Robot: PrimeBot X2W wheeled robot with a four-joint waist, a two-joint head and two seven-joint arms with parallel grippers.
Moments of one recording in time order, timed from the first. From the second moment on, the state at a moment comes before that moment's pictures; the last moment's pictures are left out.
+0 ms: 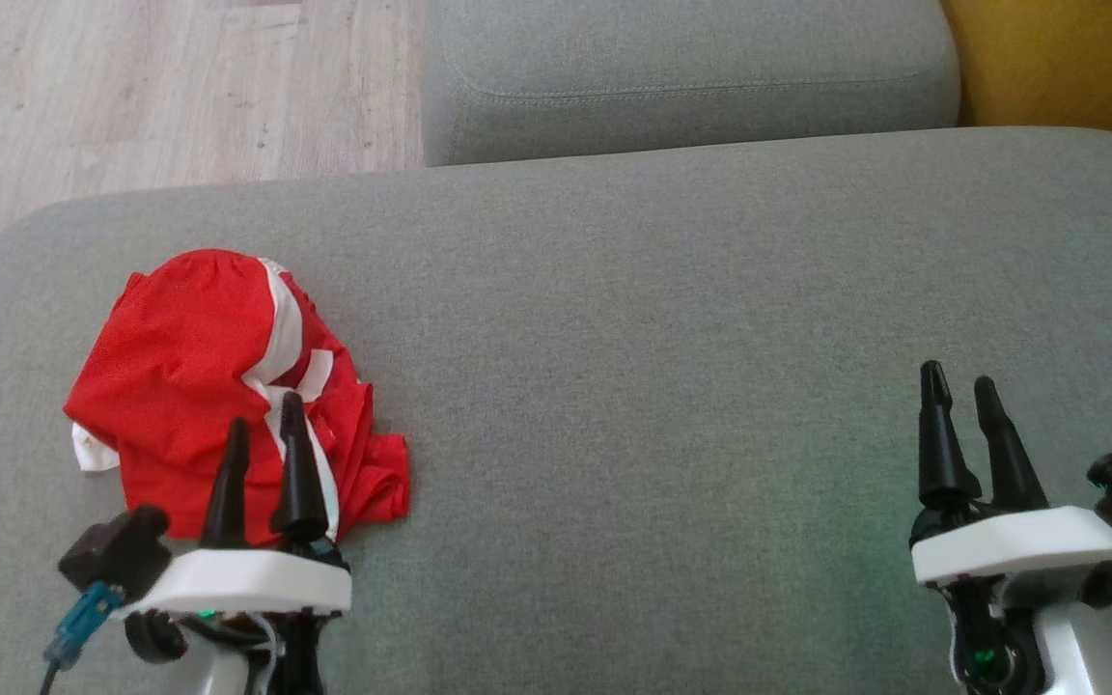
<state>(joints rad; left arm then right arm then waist) -0.04 0.07 -0.16 0.13 -0.70 -0.02 -0.08 -0.02 -0.04 0.00 0.16 0.58 0.13 -0.08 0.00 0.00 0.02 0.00</state>
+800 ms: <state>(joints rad) -0.12 0.18 -0.38 0.15 -0.39 0.11 -0.15 -0.03 -0.04 0.05 0.13 0.21 0.13 -0.15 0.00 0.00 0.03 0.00</state>
